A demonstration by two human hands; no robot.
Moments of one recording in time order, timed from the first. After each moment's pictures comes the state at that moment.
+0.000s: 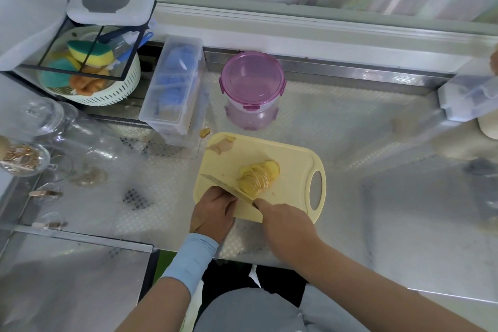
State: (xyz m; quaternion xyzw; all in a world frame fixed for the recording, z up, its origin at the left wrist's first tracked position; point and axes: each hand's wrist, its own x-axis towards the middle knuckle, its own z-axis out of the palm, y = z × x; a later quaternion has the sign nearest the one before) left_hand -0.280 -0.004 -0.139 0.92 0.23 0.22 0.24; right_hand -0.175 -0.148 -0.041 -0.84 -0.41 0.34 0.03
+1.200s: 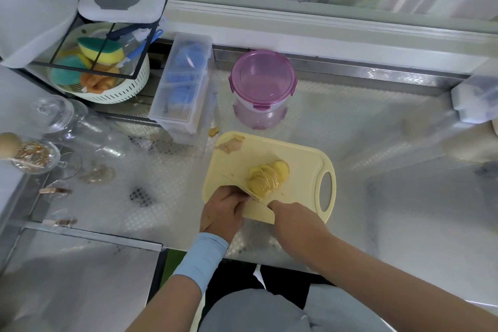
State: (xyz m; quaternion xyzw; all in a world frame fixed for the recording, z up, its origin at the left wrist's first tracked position) left_hand -0.284 -0.002 -0.147 0.90 0.26 0.18 0.28; right_hand -0.168 -0.140 -0.047 -0.84 -0.38 0.38 0.01
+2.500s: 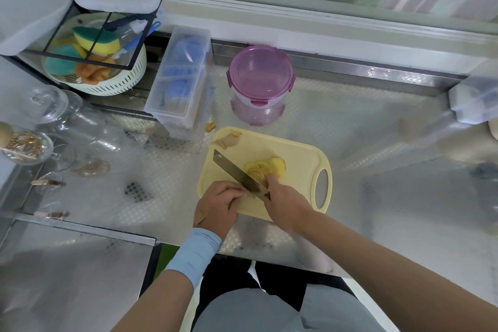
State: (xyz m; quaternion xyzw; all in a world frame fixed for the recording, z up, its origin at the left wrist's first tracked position) left_hand -0.288 -0.002 -0.145 0.88 0.28 0.16 0.34; right_hand -0.146 -0.124 -0.089 -0.83 -0.36 0.40 0.11
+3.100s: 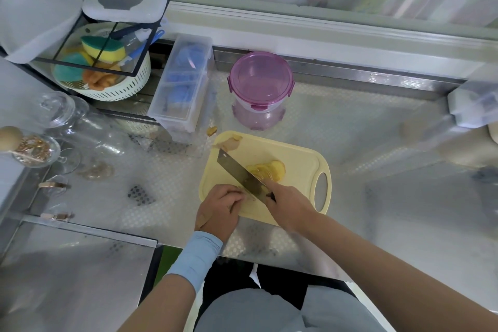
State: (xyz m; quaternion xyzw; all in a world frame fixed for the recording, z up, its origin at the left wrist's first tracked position) left_hand -0.286 -0.008 -0.135 0.89 0.27 0.17 0.32; right_hand -0.139 -0.129 -0.081 -0.83 -0.35 0.41 0.15
